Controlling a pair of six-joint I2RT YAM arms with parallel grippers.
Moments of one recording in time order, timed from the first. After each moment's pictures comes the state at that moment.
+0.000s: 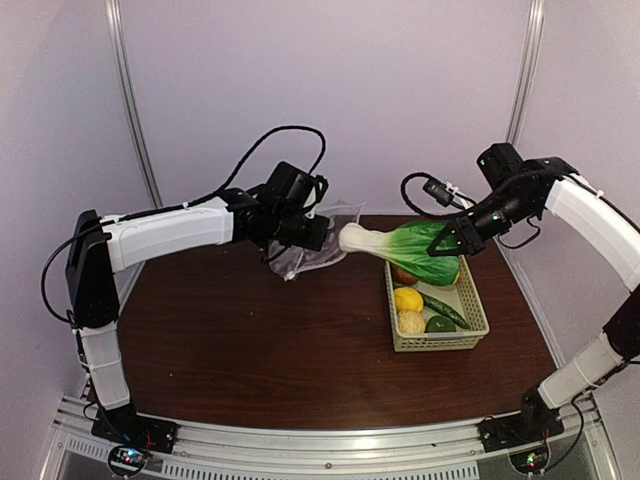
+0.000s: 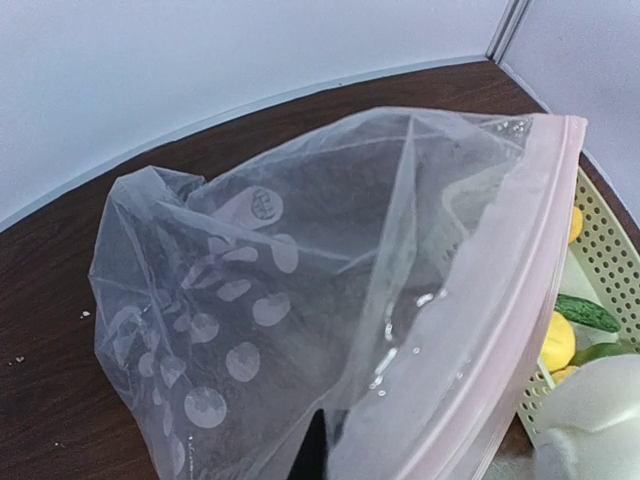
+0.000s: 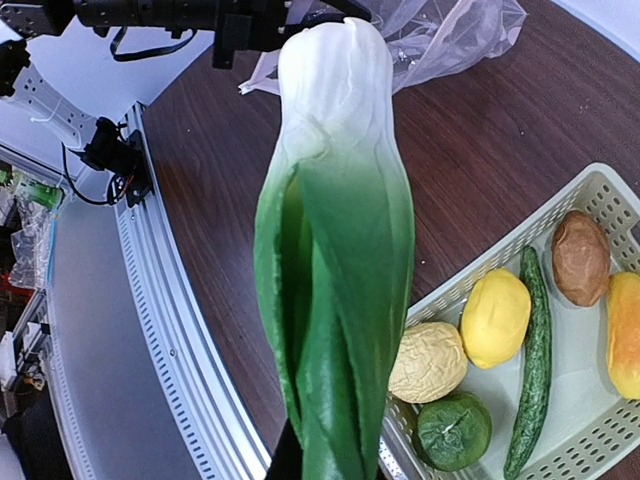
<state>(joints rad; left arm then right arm) -0.85 1.92 1.68 -0.44 -0.22 -0.30 0.33 1.44 1.52 -1.17 -0.69 -0.35</state>
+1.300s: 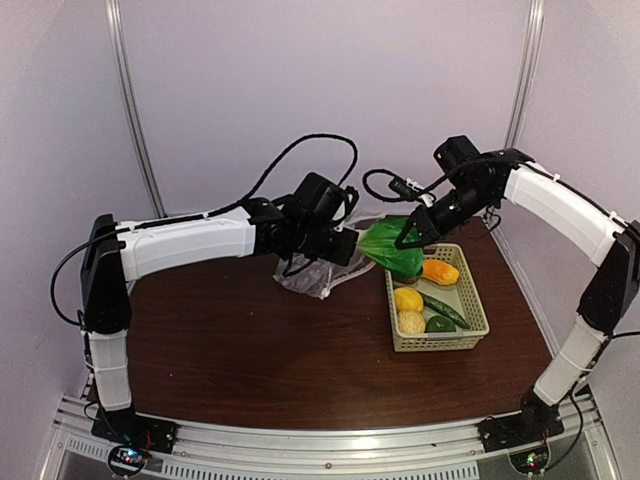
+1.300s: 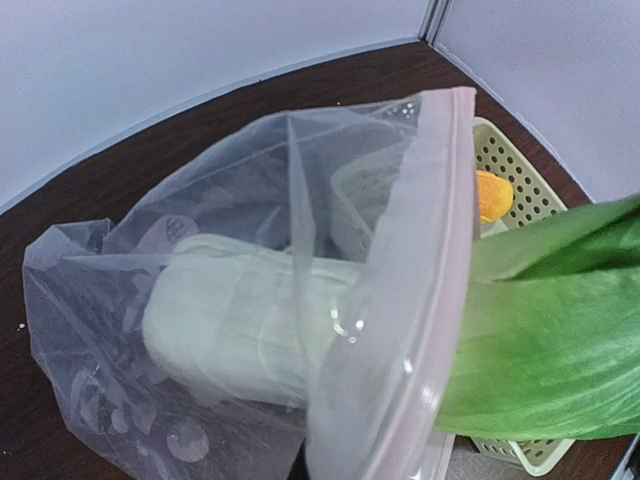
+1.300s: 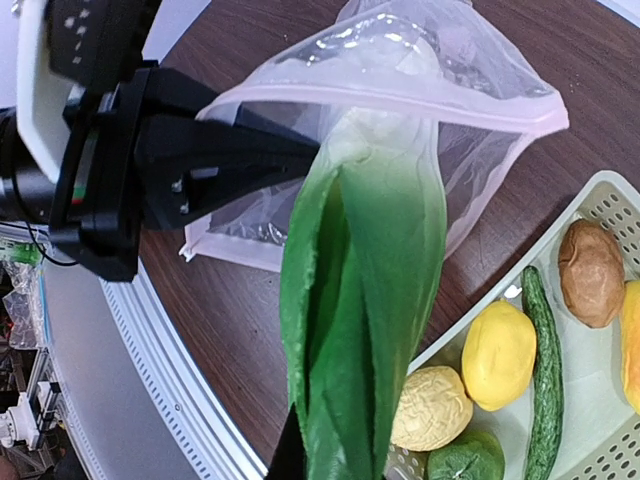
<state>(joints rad) -0.97 1.99 1.76 -0.44 -0.21 -0.33 0.46 1.64 1.67 -1.09 -0.54 -0.10</state>
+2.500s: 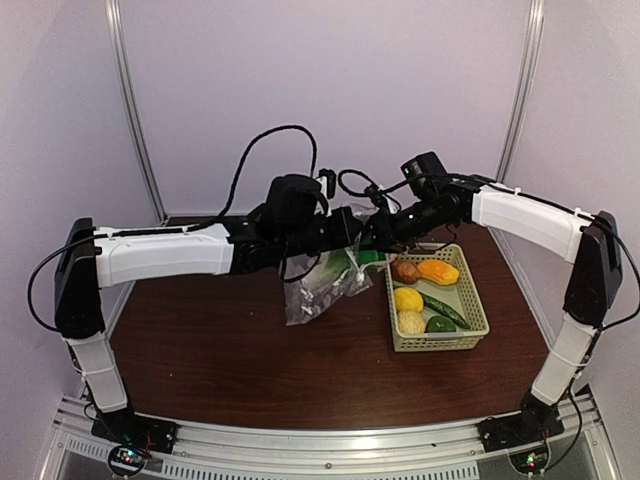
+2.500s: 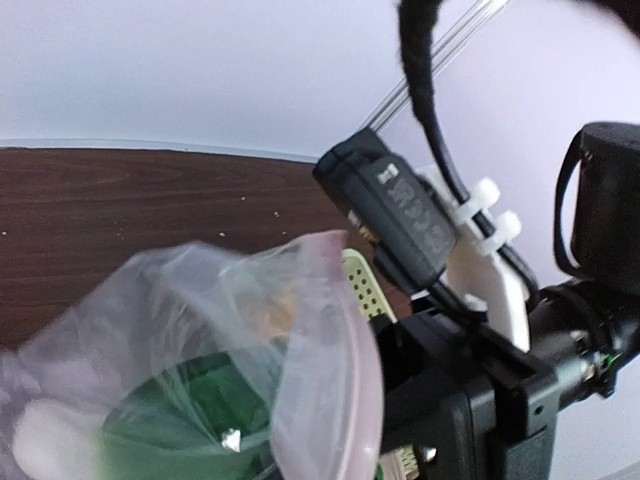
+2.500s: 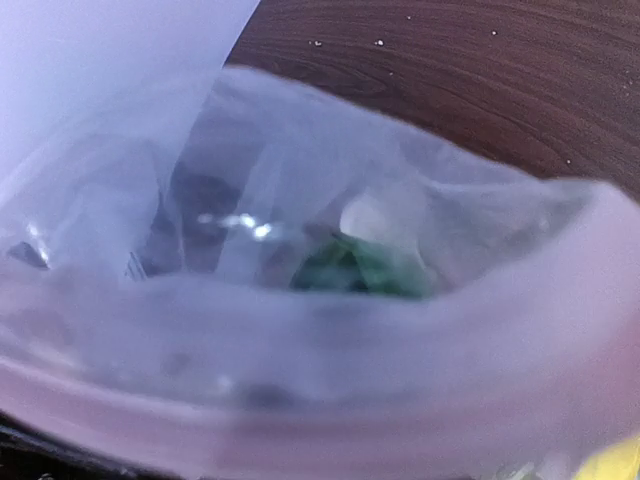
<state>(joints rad) -0.99 1.84 1.49 0.04 -0.11 -0.70 0.57 1.76 1.56 -0.63 -0.56 0.39</state>
